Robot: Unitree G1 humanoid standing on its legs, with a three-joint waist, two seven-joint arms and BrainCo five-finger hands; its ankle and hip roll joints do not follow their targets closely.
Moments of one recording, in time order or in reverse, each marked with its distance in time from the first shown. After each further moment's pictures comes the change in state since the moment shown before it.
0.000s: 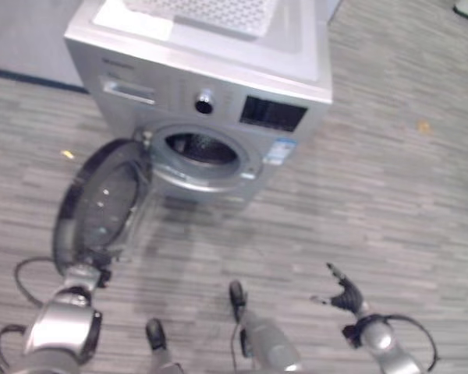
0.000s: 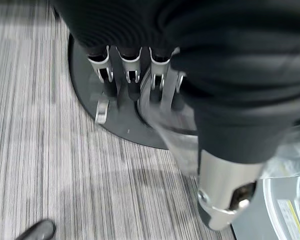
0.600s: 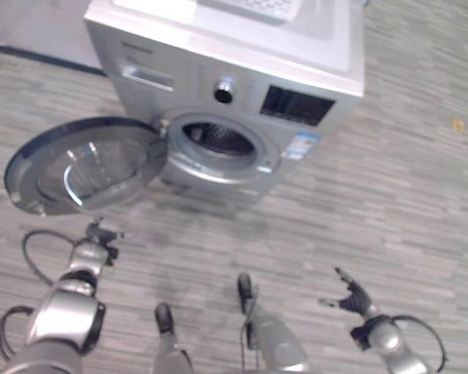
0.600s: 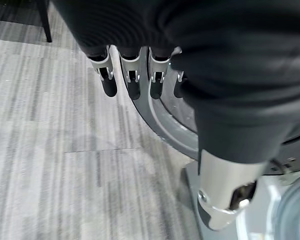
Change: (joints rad) left arm -0.047 -0.027 -0.005 -0.104 -0.060 -0.028 0.086; right arm -0.035 -0.013 0.006 0.040 0.000 -0.011 0.012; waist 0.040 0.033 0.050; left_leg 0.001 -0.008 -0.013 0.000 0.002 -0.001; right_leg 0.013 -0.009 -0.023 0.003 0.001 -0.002
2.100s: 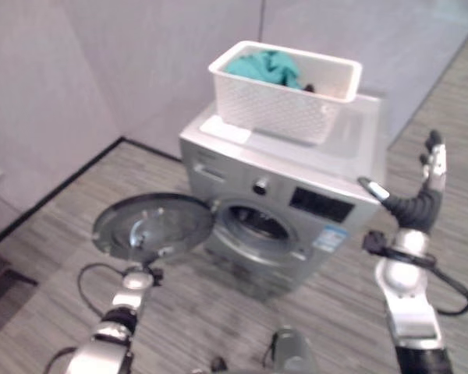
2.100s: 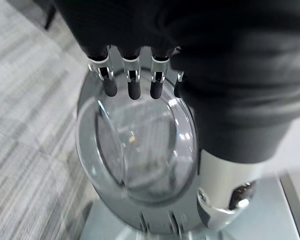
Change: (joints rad) left arm 0.298 -0.267 0.052 -0.309 -0.127 -0.037 0.155; right arm -0.156 0.173 -0.316 -0.709 -0.034 -0.068 -0.415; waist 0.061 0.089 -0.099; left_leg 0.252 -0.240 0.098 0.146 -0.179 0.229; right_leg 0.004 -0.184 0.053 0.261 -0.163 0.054
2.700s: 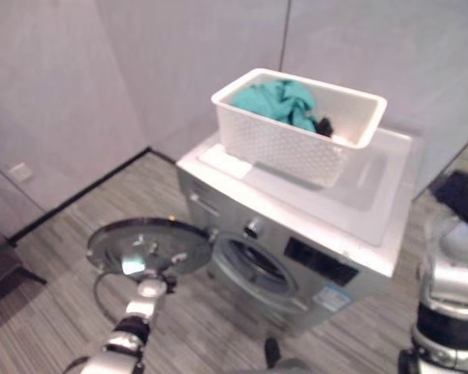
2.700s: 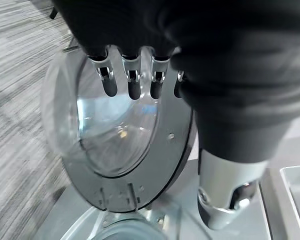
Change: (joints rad) left arm 0.051 -0.075 -0.002 -0.057 0.022 0.023 -0.002; right arm -0.350 -0.147 -0.204 -0.229 -0.053 -0.079 -0.146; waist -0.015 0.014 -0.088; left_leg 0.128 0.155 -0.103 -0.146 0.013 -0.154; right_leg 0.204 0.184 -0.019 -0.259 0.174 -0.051
